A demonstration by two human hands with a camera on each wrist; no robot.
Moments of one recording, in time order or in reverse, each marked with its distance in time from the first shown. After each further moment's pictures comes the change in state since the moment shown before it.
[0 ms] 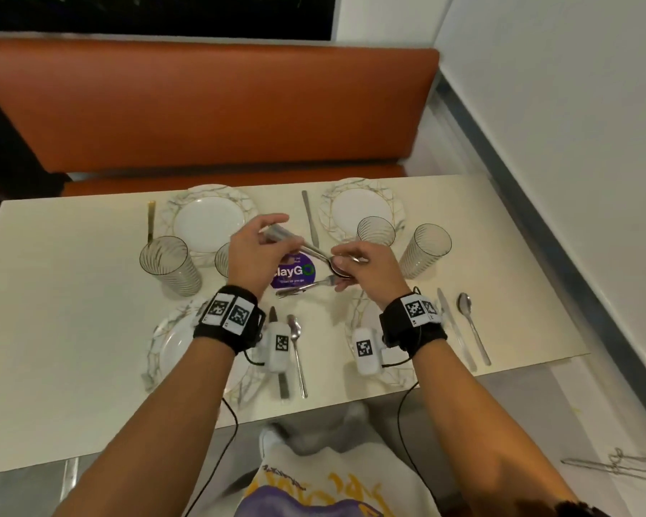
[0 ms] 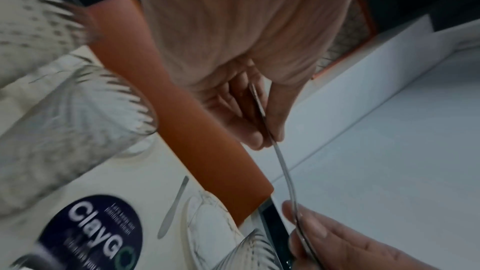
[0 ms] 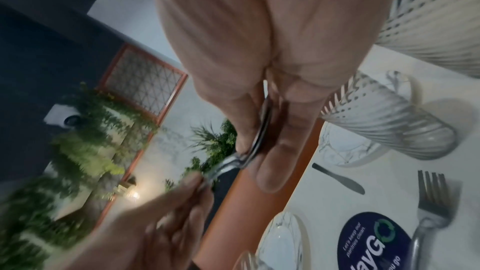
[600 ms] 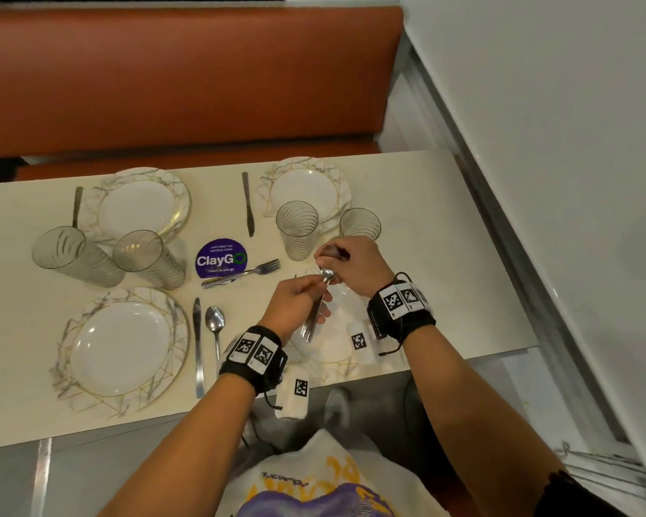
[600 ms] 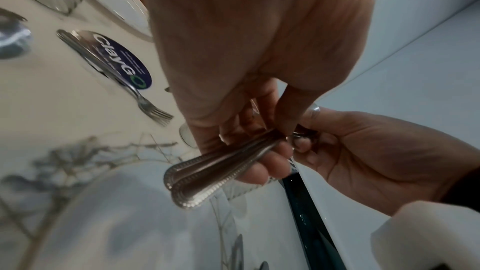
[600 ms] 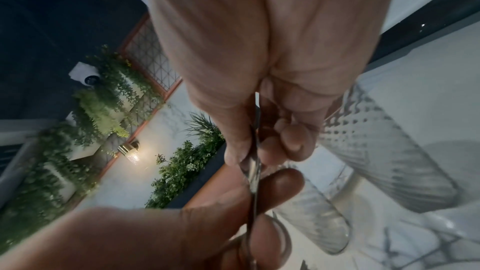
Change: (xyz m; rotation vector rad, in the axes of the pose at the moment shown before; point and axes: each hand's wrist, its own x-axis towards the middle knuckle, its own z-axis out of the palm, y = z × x) left_hand -0.060 -0.079 0.205 0.017 -0.277 -0.348; right_hand 0.024 0.054 -0.154 -0.436 -0.154 -0.157
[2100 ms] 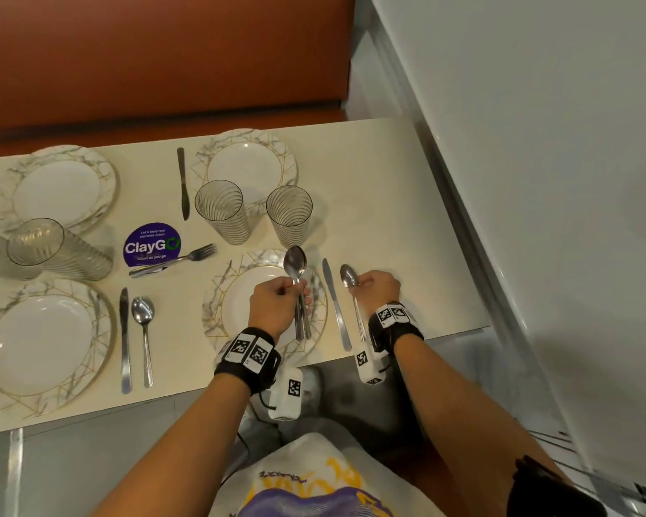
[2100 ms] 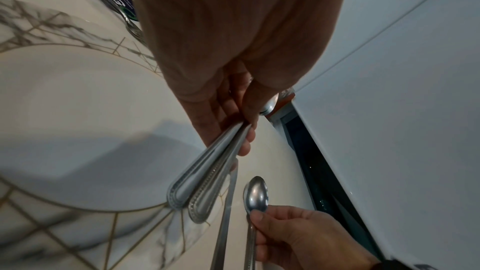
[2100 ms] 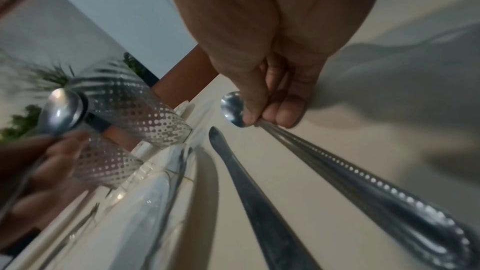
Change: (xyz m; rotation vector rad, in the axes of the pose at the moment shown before) left_hand 0.032 -0.044 0.113 0.016 0.274 -0.101; right_hand -0.064 0.193 -0.056 -0.061 0.195 0.643
